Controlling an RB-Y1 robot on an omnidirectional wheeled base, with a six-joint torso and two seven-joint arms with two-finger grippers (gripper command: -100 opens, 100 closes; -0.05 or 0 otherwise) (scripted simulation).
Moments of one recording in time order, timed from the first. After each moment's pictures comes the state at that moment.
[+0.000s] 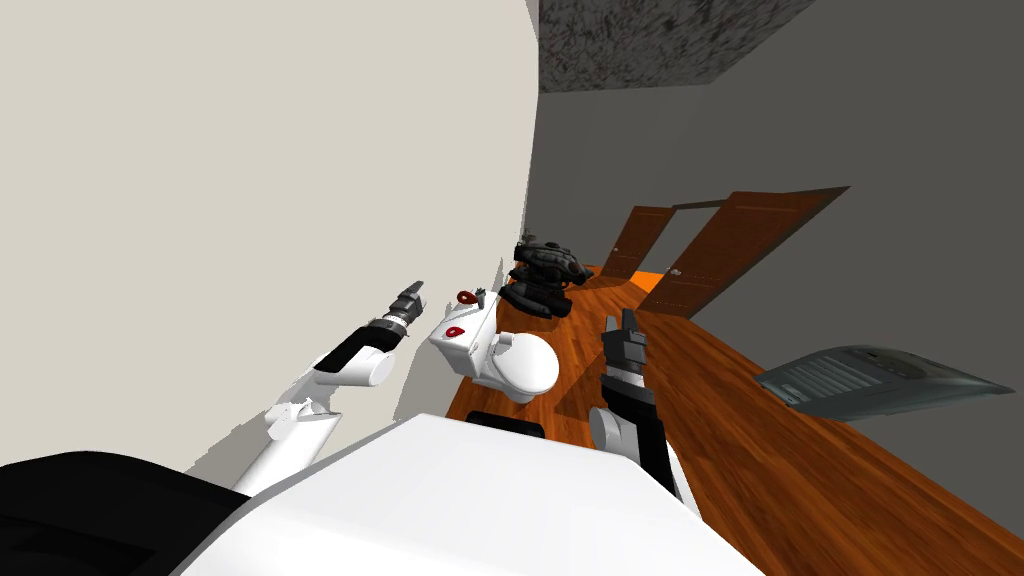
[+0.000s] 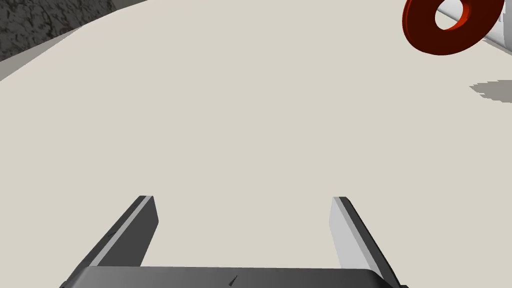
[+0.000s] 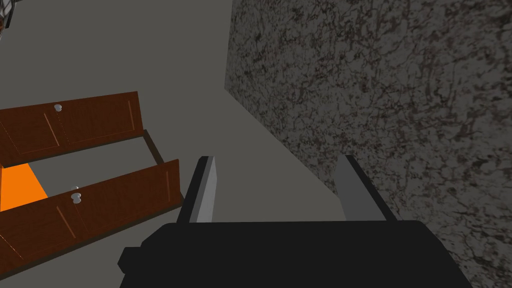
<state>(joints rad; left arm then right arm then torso) 0.35 0.39 0.30 -2.21 0.34 0.25 -0.08 0.48 0.03 0.00 -2.26 0.01 -0.36 0.10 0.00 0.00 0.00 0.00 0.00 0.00</state>
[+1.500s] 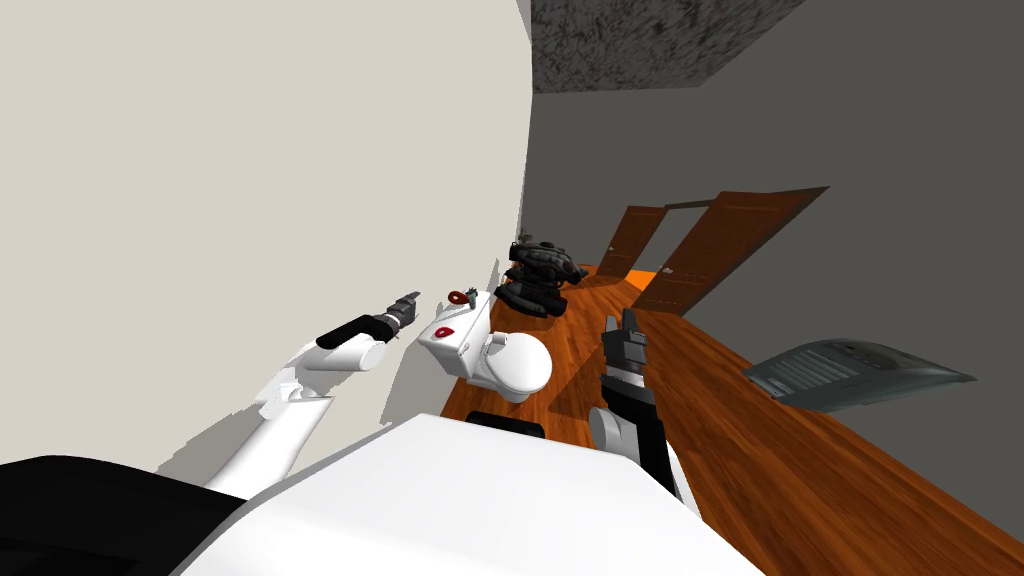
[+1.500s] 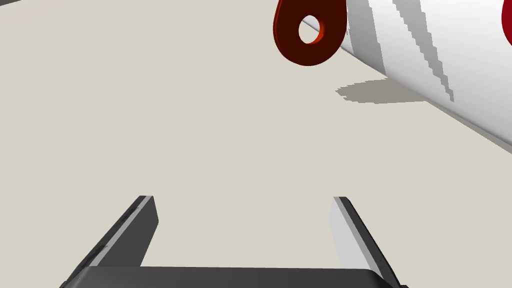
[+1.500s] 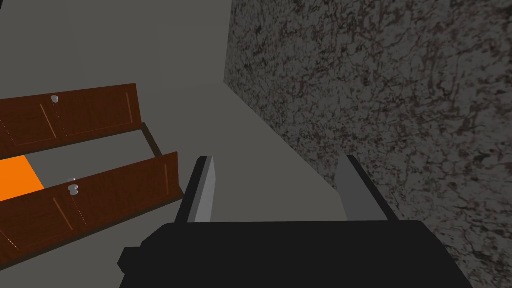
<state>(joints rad) 0.28 0.48 0.38 -2.13 0.42 0.64 -0.09 0.48 0.03 0.00 -2.26 0.01 -0.36 0.10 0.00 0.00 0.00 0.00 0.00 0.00</state>
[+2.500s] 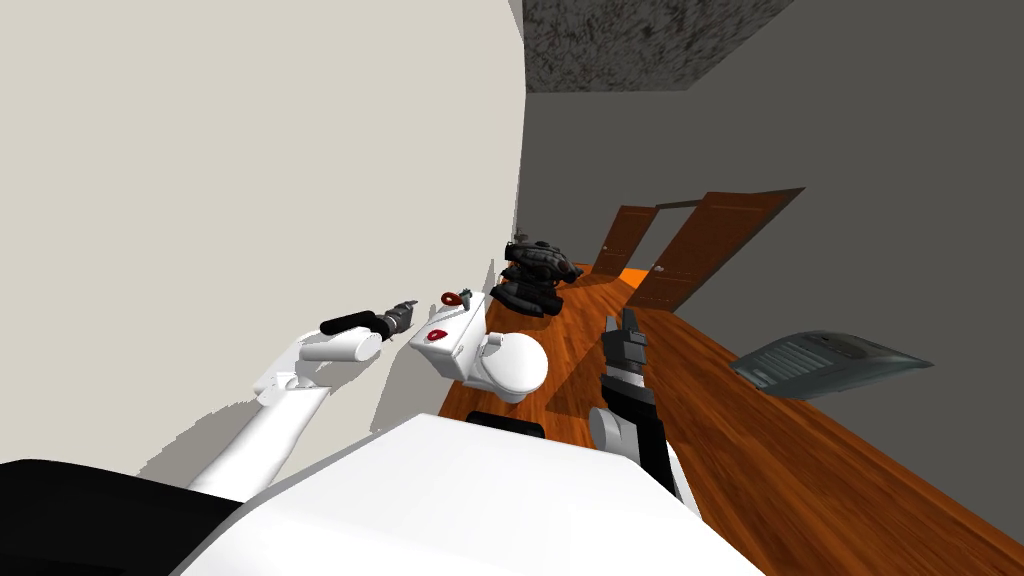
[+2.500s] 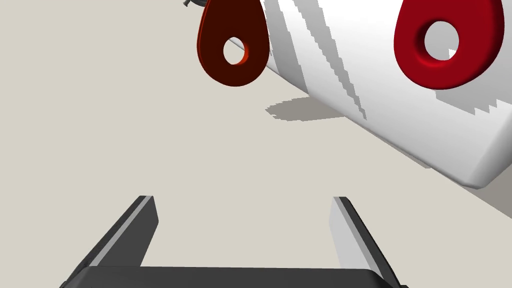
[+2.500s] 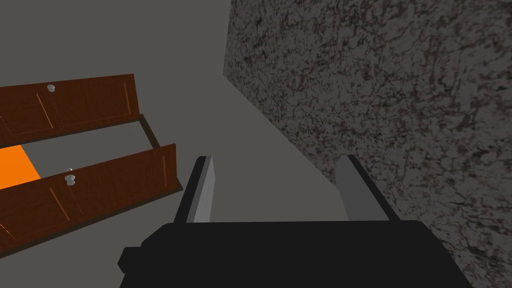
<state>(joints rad) 0.23 0.53 0.42 -2.07 0.48 0.91 -0.08 0.48 0.03 0.00 -2.26 0.01 -0.36 0.10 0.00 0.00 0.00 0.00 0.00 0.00</state>
